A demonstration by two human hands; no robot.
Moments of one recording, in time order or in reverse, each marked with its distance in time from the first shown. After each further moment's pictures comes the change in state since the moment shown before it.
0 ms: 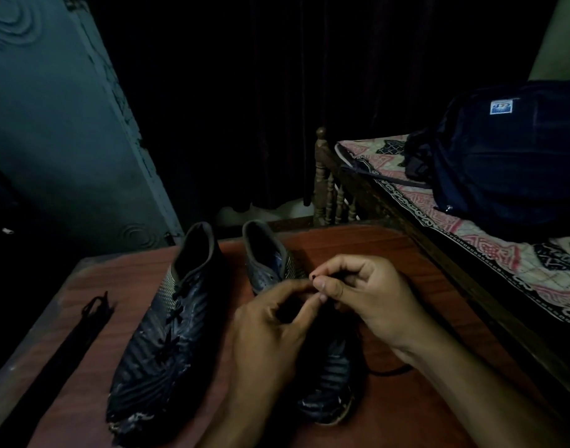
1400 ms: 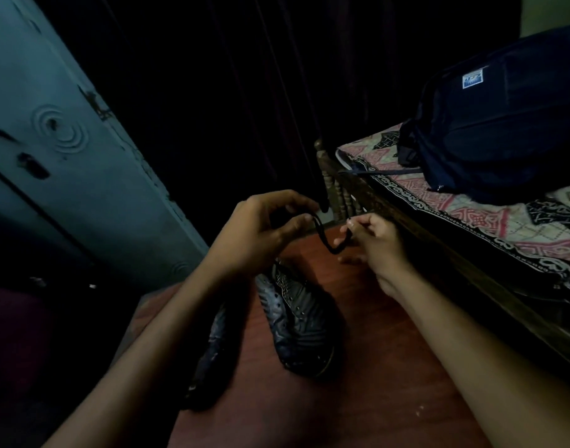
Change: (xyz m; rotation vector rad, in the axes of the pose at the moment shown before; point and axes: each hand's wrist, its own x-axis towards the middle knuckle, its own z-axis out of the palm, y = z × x) left_hand 0.087 0.134 -0.025 0.329 -0.473 0.204; right_hand 0.035 0.026 -0.062 0.339 0.422 -0.018
